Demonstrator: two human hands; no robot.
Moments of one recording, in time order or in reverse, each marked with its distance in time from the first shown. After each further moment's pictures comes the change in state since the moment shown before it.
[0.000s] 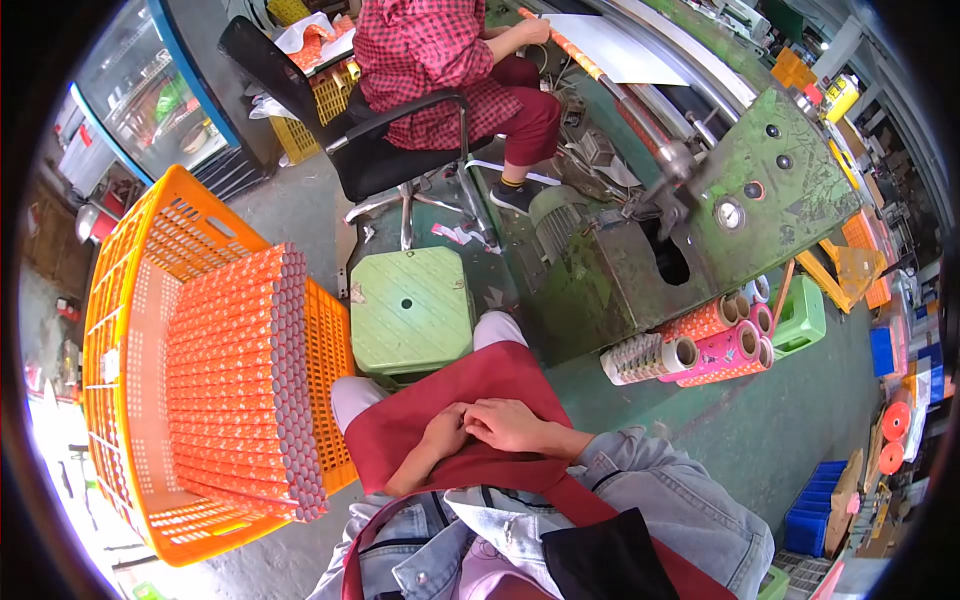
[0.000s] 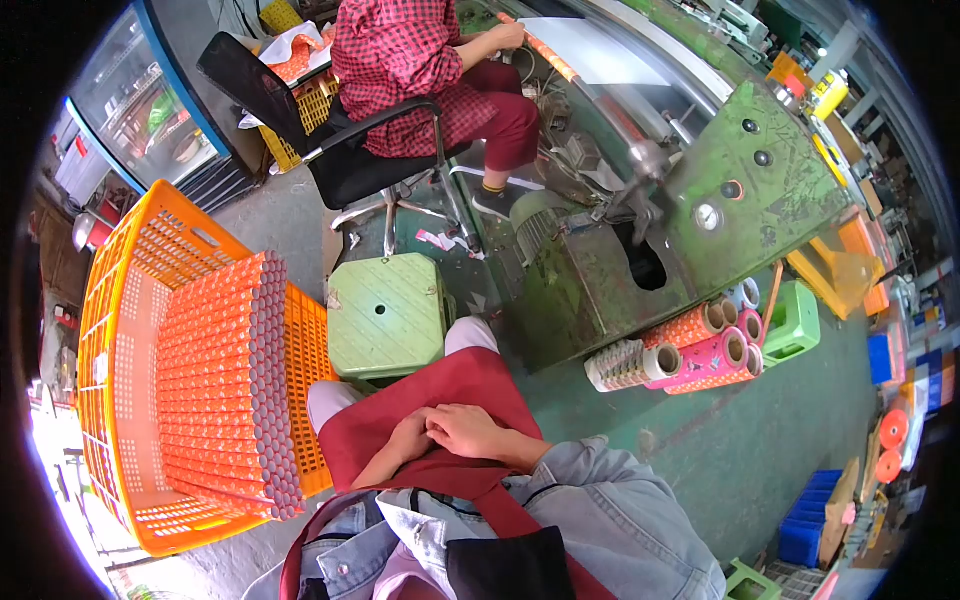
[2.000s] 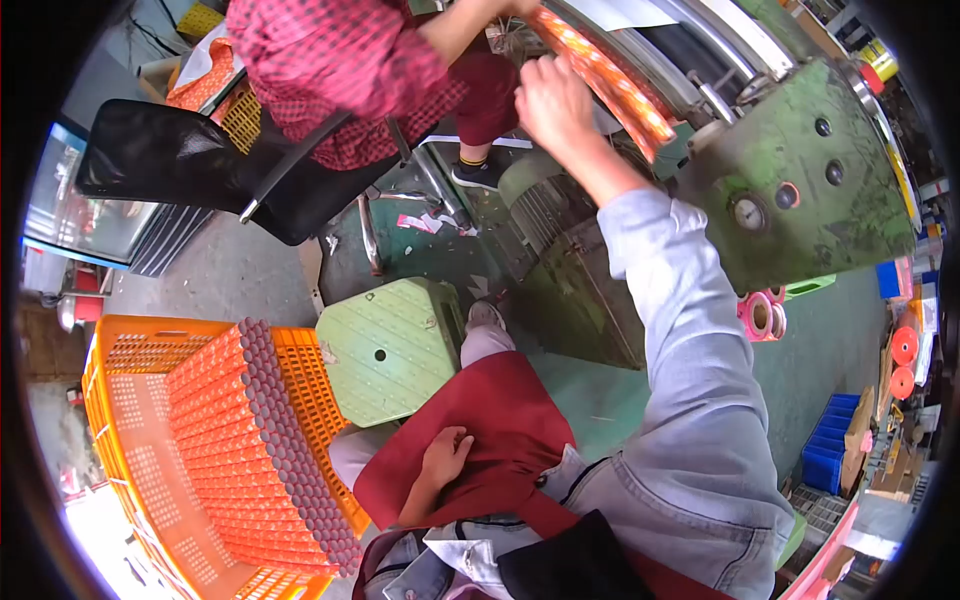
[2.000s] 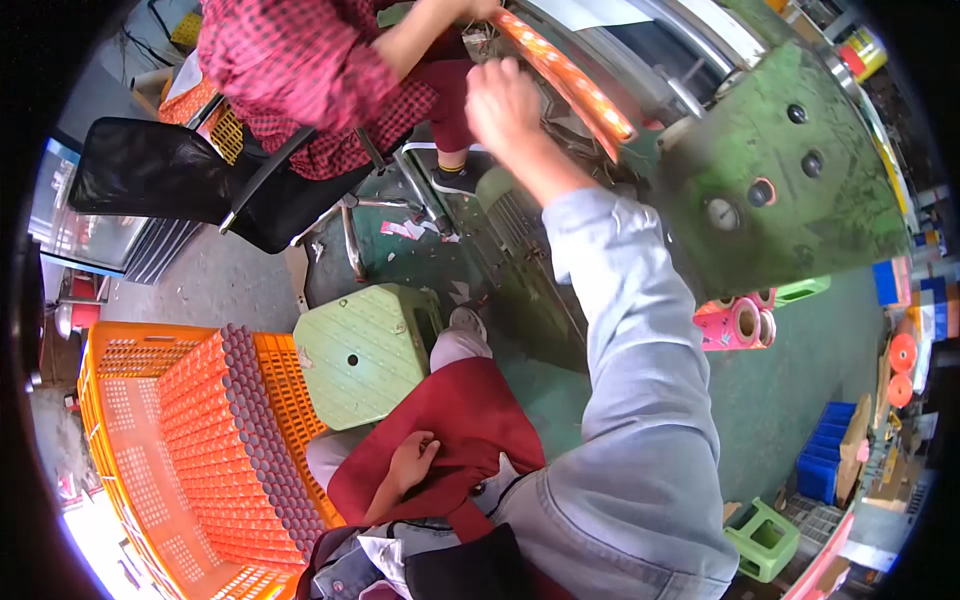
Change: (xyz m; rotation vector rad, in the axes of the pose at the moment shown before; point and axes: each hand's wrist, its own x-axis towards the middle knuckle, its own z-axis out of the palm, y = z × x) left_hand 0.060 0.011 -0.024 0.046 -0.010 -0.232; right_hand 0.219 0.184 -0.407 -1.102 0.935 0.157
